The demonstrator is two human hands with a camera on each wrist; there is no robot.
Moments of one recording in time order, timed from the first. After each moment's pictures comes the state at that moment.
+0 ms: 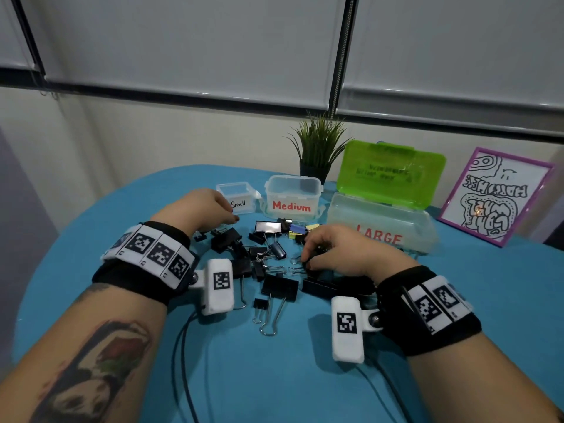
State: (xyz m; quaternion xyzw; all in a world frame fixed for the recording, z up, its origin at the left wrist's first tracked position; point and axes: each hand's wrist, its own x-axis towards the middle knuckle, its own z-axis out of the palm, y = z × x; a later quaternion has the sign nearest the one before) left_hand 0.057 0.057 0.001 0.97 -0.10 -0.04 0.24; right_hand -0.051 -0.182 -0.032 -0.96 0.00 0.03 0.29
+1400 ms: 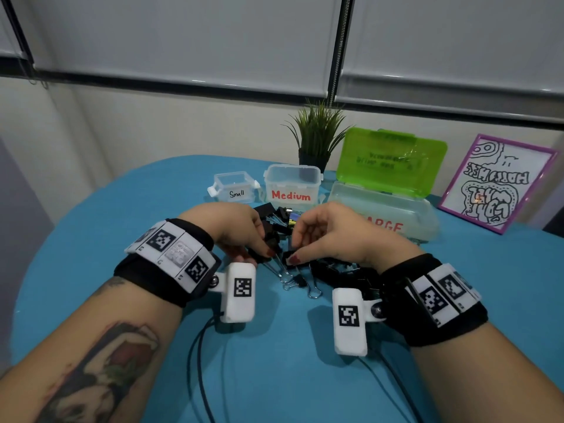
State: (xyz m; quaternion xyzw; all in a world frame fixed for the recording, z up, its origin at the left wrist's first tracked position) left_hand 0.028 0.024 -0.013 0.91 -0.16 -0.28 0.26; right_hand -0.060 -0.167 -0.021 -0.91 -0.09 0.03 0.41
